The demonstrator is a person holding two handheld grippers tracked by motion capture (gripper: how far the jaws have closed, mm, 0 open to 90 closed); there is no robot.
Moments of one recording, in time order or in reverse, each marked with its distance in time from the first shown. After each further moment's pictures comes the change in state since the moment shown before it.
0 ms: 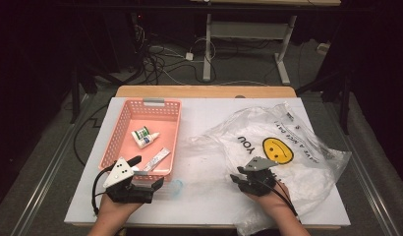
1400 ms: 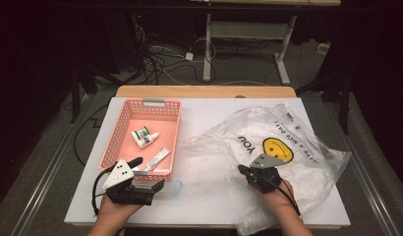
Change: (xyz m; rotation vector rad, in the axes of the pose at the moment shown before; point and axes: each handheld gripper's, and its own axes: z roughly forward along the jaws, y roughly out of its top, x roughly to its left) left arm -0.003 -0.001 -0.002 -0.007 -0.027 0.003; right arm -0.014 0.001 -0.016 -0.081 -0.047 0.042
